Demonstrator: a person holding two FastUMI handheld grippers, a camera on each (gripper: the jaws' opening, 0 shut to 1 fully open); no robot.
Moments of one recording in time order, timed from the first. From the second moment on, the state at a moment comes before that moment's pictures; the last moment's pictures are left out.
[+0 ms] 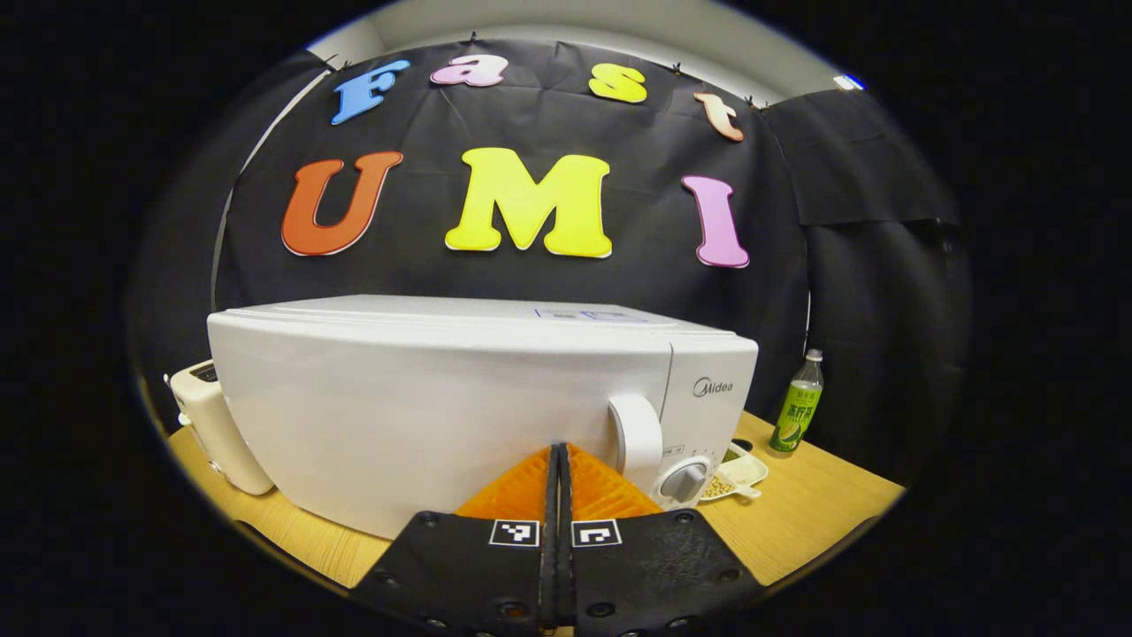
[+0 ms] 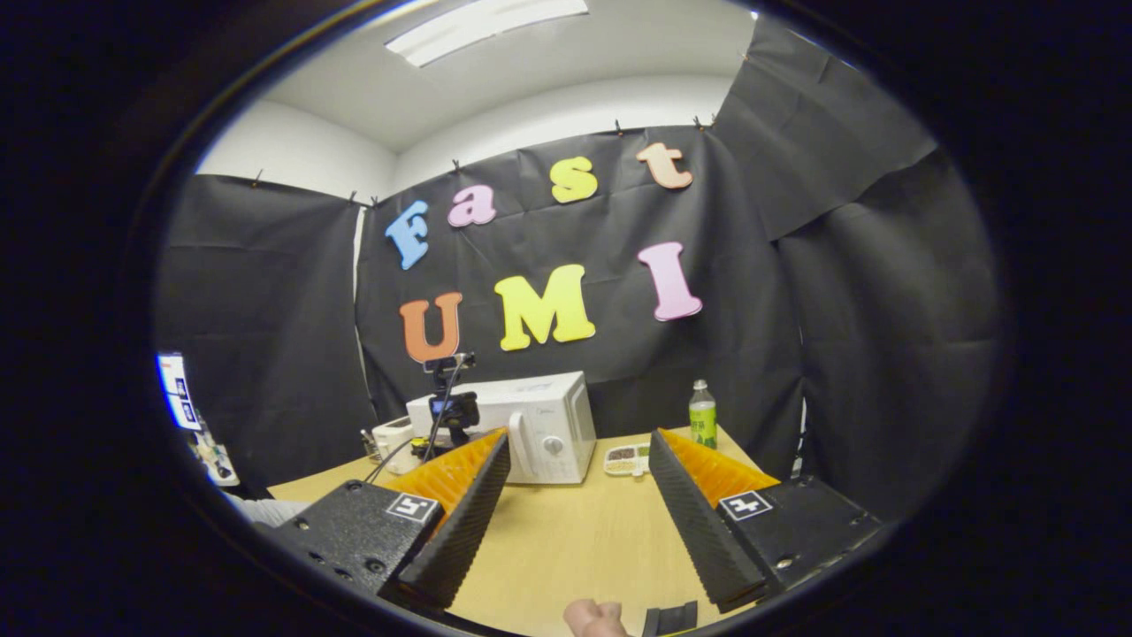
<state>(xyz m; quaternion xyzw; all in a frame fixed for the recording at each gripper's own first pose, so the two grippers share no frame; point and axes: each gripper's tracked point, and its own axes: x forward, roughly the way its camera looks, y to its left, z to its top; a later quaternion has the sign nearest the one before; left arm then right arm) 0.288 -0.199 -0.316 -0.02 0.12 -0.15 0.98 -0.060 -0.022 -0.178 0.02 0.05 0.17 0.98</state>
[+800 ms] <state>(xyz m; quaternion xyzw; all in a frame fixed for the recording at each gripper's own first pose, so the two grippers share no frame) 0.160 -0.157 -0.303 0.00 0.20 -0.11 0.97 -0.062 -0.019 -0.170 0.01 0.06 0.11 0.99</state>
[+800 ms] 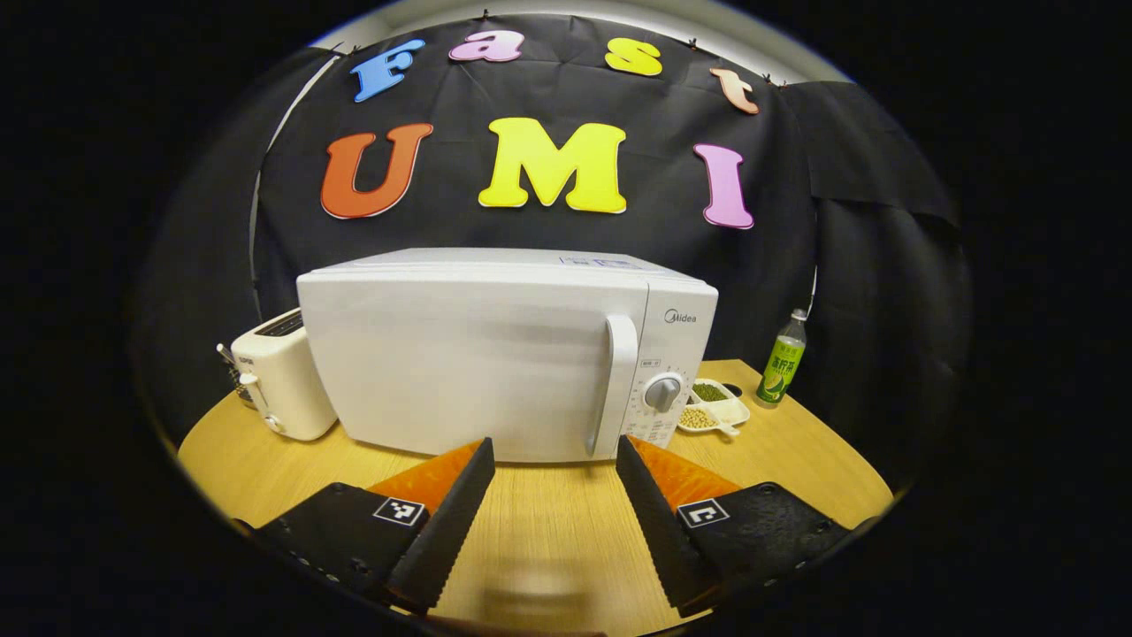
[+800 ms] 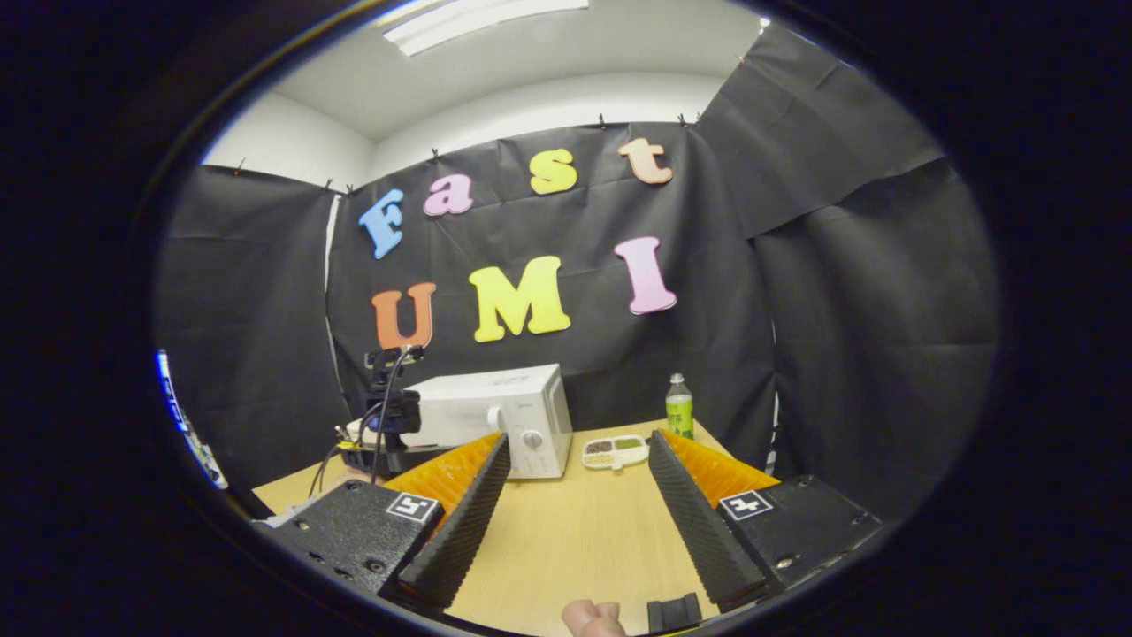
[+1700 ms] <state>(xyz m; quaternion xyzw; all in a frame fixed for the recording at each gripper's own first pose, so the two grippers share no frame) -0.027 -0.045 -0.088 0.04 0.06 -0.01 1.00 -0.084 -0.003 -0.095 -0.03 0.02 0.06 1.00</state>
